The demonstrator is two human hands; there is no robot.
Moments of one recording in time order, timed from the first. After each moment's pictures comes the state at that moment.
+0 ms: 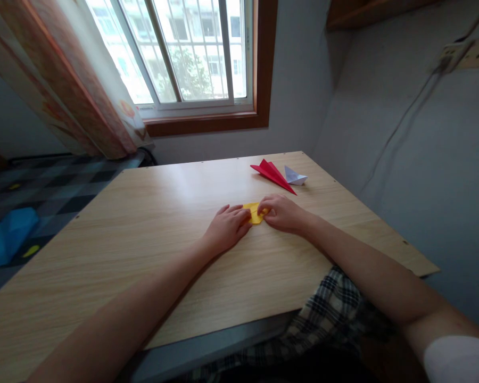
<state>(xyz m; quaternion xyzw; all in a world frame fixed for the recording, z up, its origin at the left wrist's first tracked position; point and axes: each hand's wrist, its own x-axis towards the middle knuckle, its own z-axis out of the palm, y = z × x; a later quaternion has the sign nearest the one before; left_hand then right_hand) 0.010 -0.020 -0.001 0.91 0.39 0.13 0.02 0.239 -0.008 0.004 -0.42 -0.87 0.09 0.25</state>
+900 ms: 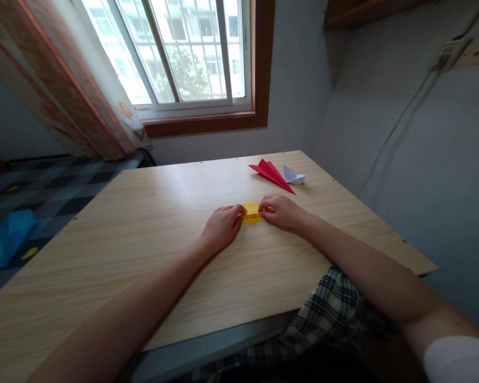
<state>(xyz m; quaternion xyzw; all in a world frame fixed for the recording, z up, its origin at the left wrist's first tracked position) 0.007 -0.010 -0.005 0.89 0.40 0.21 0.03 0.241 -0.002 0.001 -0.44 -0.86 0.09 0.25</state>
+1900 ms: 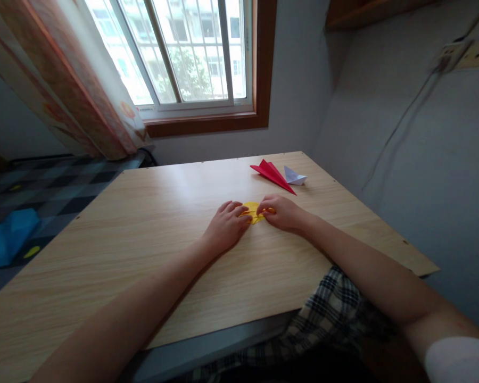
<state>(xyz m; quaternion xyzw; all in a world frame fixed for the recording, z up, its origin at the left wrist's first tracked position) 0.008 -0.016 0.000 0.93 0.31 0.17 -0.09 0.243 0.000 -0.005 -0.41 -0.87 0.11 0.27</state>
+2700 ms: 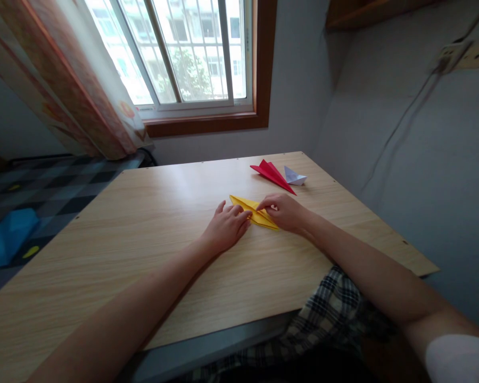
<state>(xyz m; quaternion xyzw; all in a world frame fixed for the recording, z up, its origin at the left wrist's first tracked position) 0.008 -0.018 -0.003 0.92 0.36 0.13 -0.08 0.242 -0.005 0.006 -0.43 -0.84 0.13 0.31</state>
